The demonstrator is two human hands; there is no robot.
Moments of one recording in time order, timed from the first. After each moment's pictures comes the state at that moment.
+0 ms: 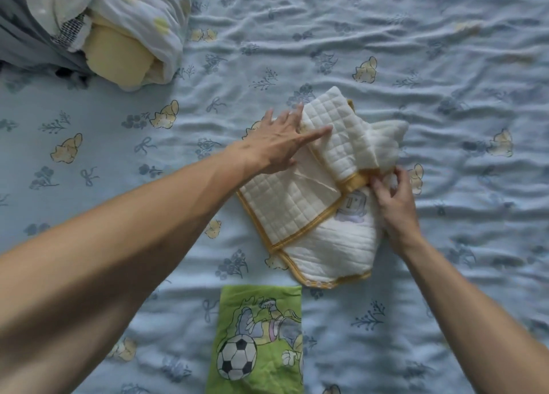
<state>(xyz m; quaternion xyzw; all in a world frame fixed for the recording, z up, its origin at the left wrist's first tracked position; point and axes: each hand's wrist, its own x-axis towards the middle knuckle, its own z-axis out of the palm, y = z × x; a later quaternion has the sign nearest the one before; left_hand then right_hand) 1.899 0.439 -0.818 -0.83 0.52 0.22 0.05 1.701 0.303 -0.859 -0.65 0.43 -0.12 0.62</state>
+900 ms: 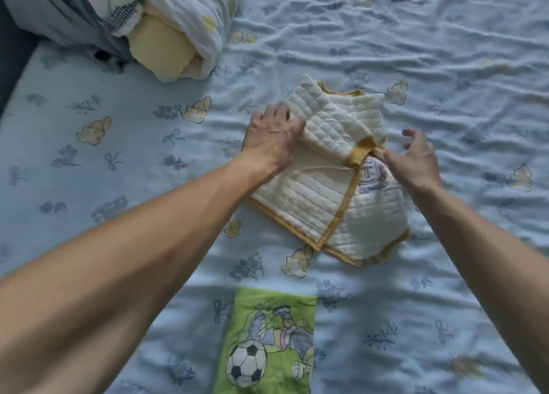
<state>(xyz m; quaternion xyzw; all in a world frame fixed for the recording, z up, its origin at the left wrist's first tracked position) 1.910 0.485 -0.811 -0.93 0.37 0.07 -0.02 1.793 0.282 -0.823 -0.84 0.44 0.01 0.31</state>
